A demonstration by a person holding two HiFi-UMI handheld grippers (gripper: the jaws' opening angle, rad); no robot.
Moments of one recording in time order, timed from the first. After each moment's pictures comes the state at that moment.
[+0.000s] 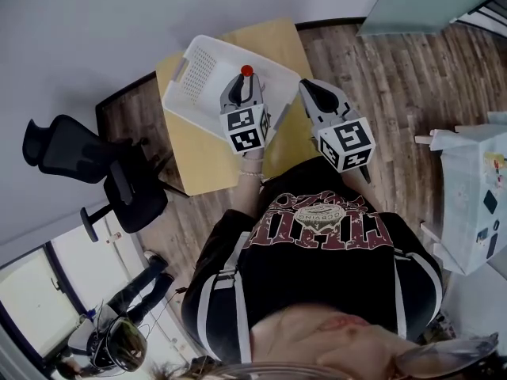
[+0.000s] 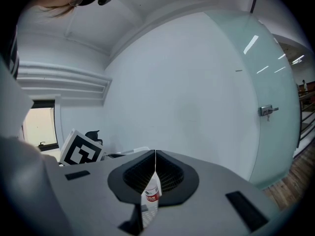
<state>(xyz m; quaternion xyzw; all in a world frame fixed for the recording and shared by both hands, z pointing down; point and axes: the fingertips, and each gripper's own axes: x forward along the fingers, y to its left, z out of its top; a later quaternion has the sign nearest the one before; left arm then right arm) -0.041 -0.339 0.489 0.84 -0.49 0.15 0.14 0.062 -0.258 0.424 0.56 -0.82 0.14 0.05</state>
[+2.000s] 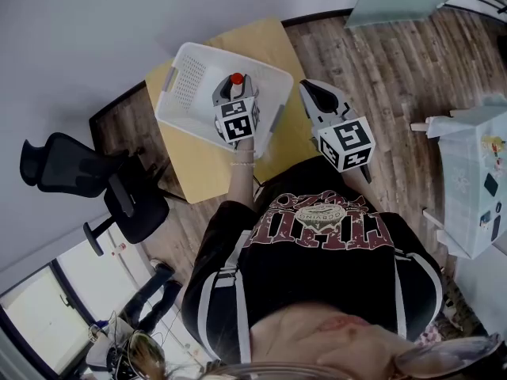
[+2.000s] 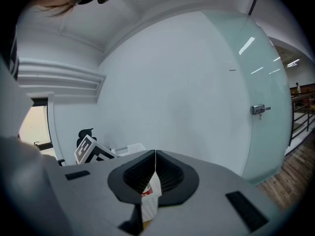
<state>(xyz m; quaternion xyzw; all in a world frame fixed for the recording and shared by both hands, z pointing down) -0.044 -0.370 0.548 0.84 -0.47 0.24 0.16 0.078 -0.259 0.435 0.59 -0.79 0.15 0.06</state>
